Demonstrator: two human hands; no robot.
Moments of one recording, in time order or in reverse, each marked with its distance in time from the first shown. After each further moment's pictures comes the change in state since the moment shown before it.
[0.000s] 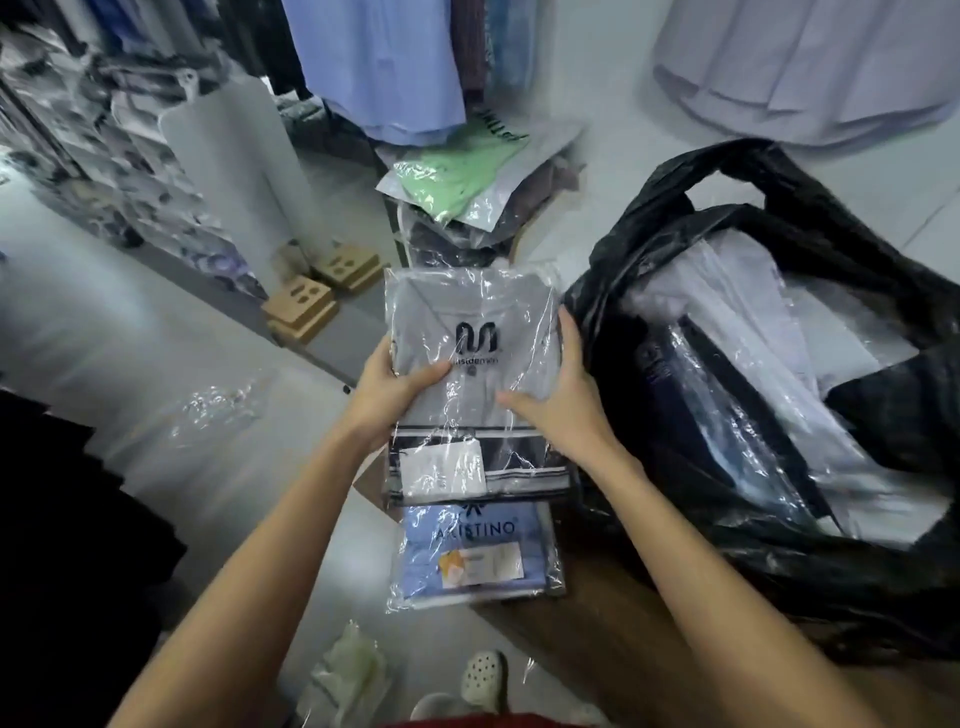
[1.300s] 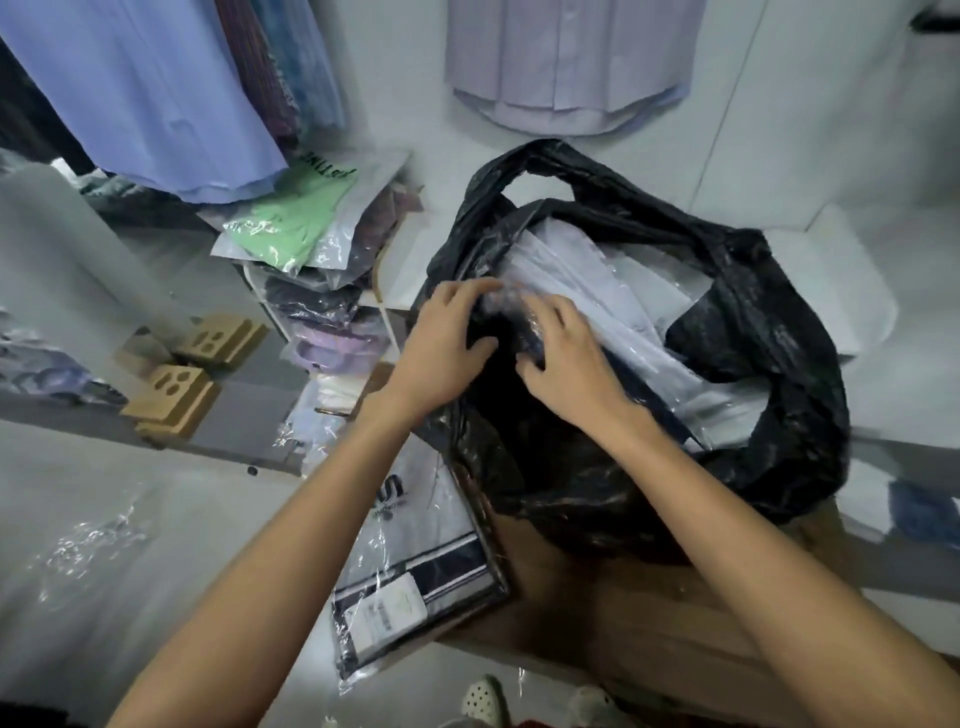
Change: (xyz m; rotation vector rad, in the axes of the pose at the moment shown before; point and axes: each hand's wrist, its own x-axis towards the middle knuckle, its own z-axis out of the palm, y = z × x) left_hand 0.024 0.047 0.170 0.879 -0.406 0.731; right_hand -0.018 0.021 -0.113 -0.562 0.337 -0.117
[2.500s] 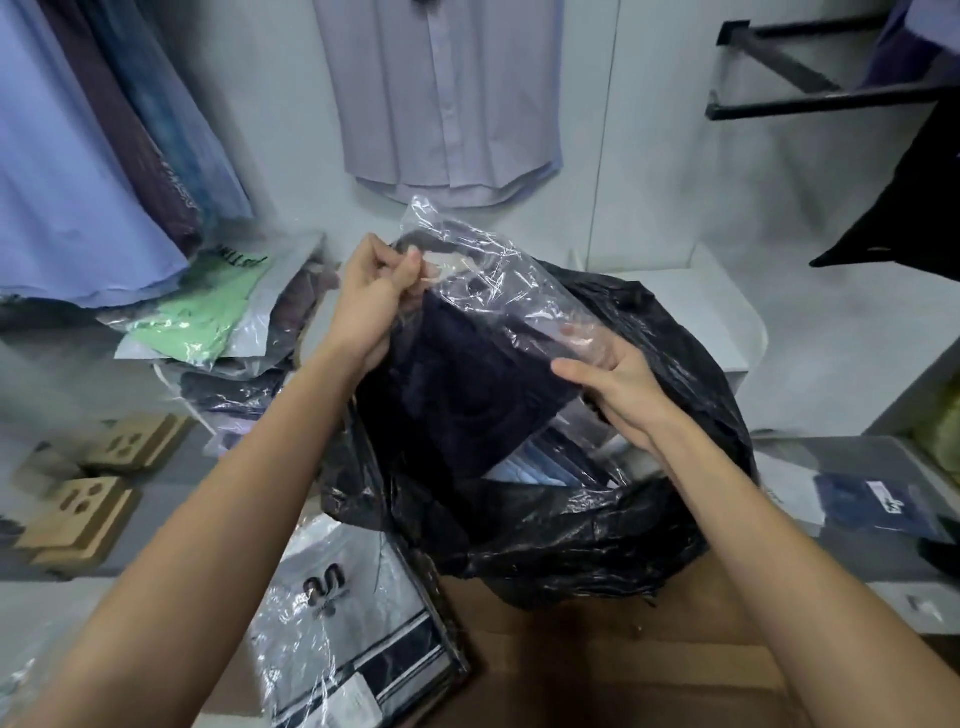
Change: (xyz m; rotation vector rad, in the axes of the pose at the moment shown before) left_hand 0.114 0.049 -0.011 -1.029 0.126 -0.123; right_hand -0.018 0.091 -0.101 1.045 0.144 0.336
